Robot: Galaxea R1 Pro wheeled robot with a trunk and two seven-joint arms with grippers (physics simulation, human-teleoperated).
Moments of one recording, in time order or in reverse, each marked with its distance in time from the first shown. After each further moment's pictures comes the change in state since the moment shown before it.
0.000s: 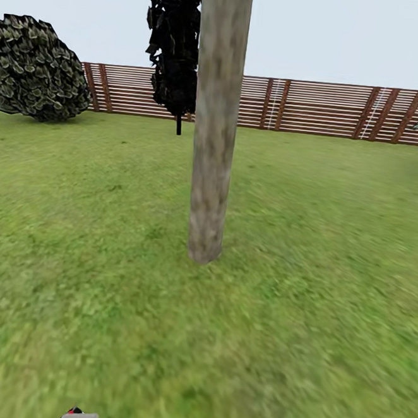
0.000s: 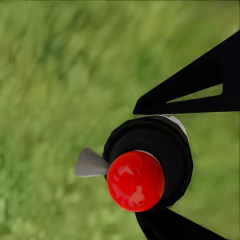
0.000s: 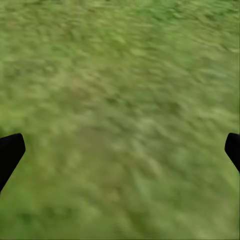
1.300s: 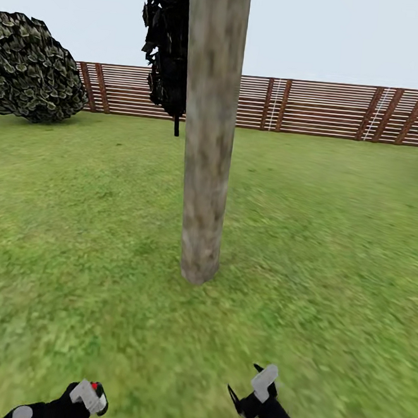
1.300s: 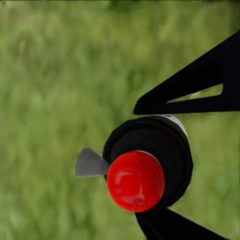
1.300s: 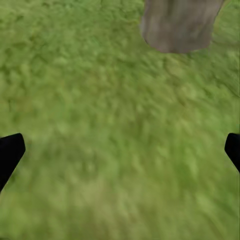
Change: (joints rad) left arm -0.161 0.155 -0.021 -0.057 -0.383 0.175 -0.600; right arm -0.160 0.014 0.012 -0.368 0.367 0.437 0.356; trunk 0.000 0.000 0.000
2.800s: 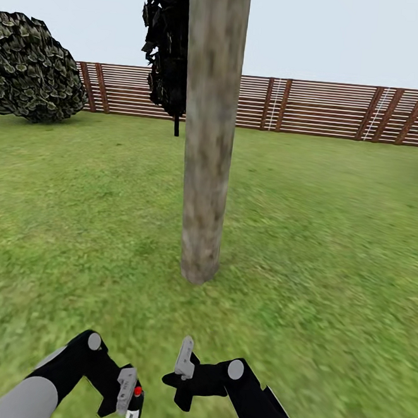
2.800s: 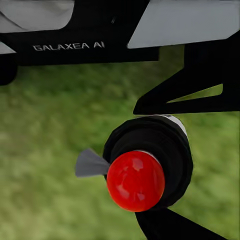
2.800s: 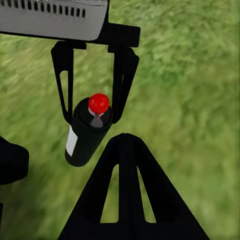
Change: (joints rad) left arm -0.207 -0.153 -0.069 -0.200 -0.523 0.100 -0.779; right arm -0.239 0.167 0.338 -0.042 0.130 0.286 0.542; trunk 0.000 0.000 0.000
